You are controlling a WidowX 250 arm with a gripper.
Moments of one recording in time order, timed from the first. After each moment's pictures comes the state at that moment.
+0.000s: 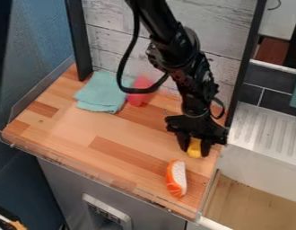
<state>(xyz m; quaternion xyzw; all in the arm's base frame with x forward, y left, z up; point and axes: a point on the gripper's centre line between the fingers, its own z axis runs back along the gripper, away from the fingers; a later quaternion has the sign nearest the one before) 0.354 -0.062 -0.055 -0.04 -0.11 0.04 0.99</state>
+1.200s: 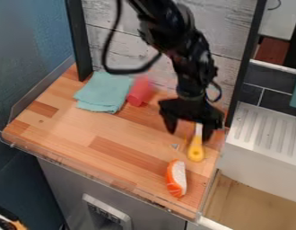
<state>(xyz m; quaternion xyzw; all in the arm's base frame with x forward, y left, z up) 0.349 -0.046 -0.007 -0.01 -0.14 0.07 0.99</state>
